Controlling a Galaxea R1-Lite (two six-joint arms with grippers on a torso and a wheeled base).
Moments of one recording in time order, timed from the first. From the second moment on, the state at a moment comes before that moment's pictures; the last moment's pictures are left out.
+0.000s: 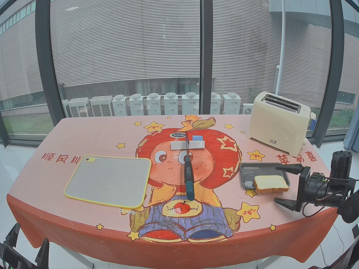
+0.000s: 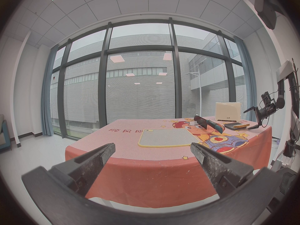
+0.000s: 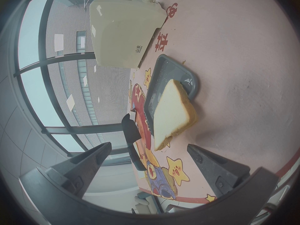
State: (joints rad) left arm 0.00 0.05 -0.02 0.00 -0.02 0.01; right arm 0.13 1.71 -0.23 -1.00 0.49 1.38
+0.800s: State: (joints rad) left arm 0.00 0.05 -0.02 0.00 -0.02 0.01; right arm 0.13 1.84 -0.23 -1.17 0.44 1.43
